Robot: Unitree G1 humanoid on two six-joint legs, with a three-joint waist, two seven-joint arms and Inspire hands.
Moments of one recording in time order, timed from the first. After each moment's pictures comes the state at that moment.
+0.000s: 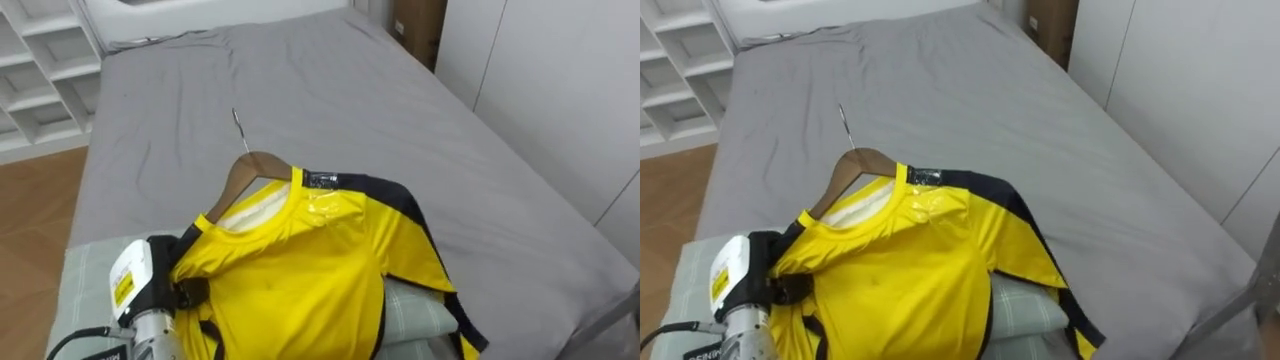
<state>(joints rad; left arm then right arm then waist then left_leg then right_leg) -0.31 0.28 -0.22 0.87 0.29 -0.11 0.67 -0.01 -0.26 0.21 1.32 0.31 -0.08 -0.05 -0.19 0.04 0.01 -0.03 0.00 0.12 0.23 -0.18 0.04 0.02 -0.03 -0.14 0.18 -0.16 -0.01</state>
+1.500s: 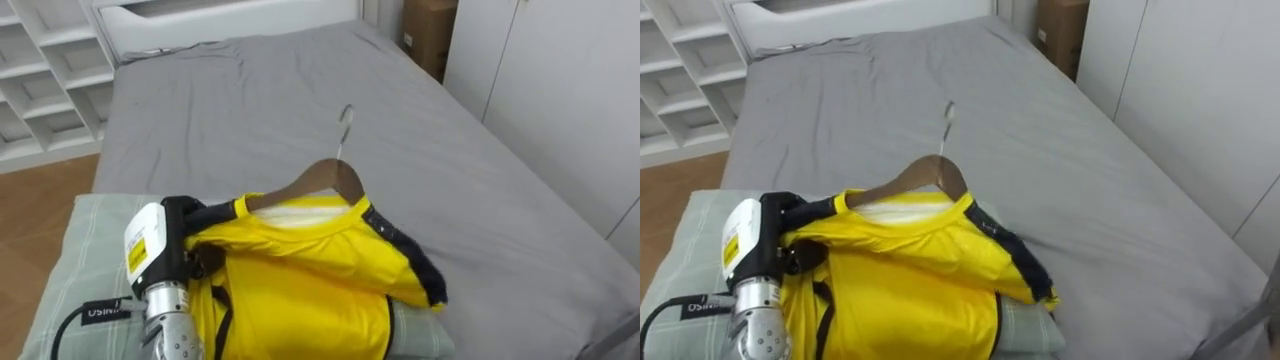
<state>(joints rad) -0.27 0.28 -0.22 0.64 0.36 -0.12 0.67 0.05 -0.26 0.17 1.33 0.30 -0.09 -0.08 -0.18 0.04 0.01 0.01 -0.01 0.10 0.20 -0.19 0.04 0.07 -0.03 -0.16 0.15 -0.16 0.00</state>
